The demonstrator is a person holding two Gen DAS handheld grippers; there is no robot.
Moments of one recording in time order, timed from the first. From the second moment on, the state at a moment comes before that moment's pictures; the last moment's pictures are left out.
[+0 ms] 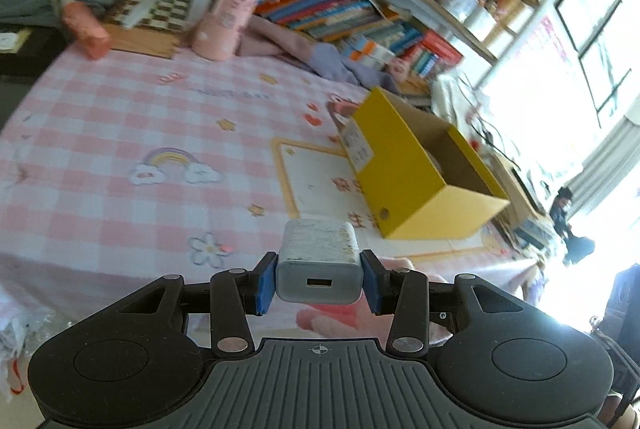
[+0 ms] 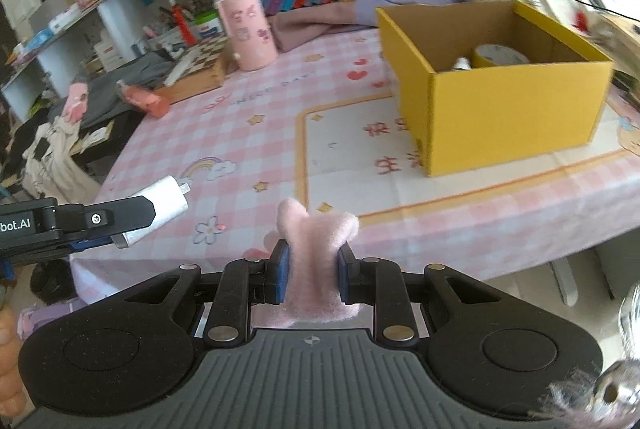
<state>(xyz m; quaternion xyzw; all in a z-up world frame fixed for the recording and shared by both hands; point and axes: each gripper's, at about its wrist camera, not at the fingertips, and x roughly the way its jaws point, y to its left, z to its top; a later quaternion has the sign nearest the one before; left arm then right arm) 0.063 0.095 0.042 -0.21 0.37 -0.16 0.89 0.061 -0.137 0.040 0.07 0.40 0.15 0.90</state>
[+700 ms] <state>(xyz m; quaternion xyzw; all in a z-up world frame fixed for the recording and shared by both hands) 0.080 0.030 0.036 -0.17 0.40 -0.27 0.86 0.027 -0.195 0.040 0.10 0.40 0.04 0.91</state>
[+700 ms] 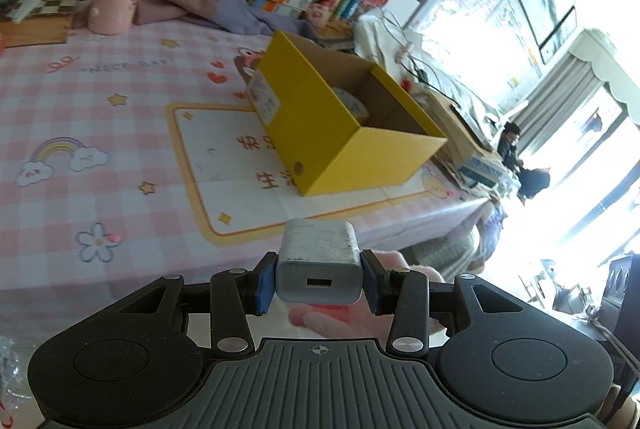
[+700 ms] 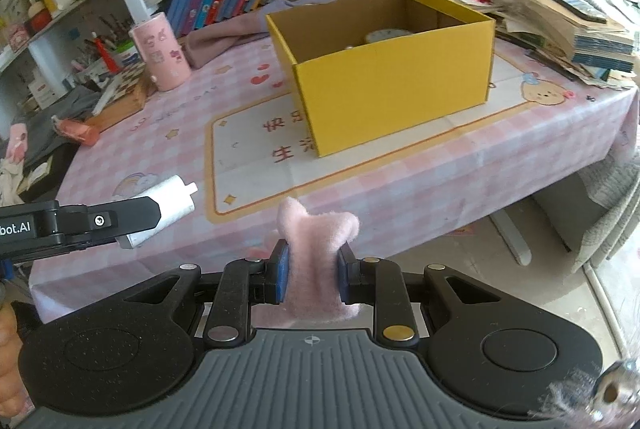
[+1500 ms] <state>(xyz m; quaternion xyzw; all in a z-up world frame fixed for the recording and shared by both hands) 0.098 -0.045 0.040 -0.12 0.41 -0.30 0.85 0.034 -0.263 0.041 0.14 0.39 0.01 0.91</state>
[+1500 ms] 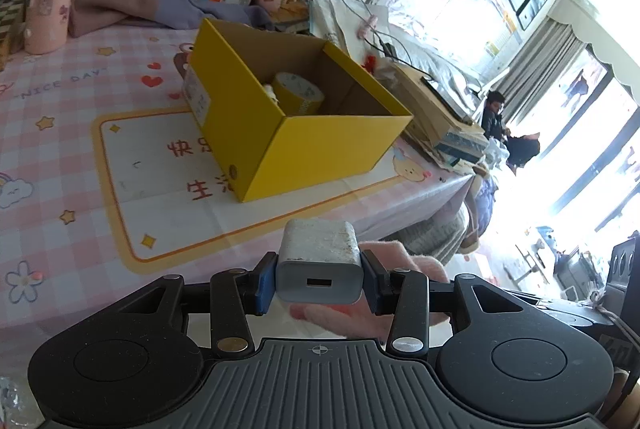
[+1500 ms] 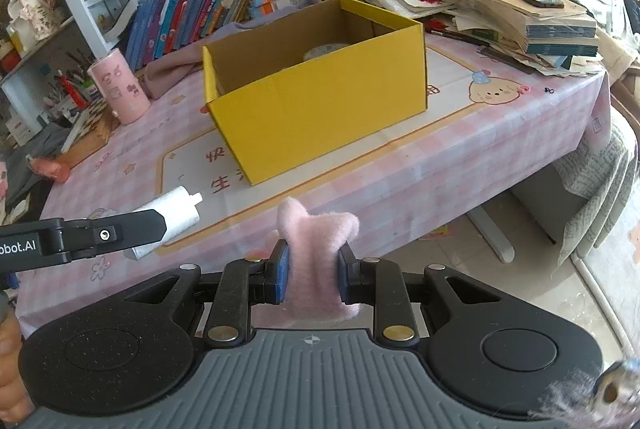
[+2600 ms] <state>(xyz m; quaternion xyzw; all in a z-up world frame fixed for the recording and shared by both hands) 0.150 -0.184 0.080 -0.09 0.35 -0.30 0.88 0.125 -0.380 0.073 0.12 0.33 0.10 0.93</state>
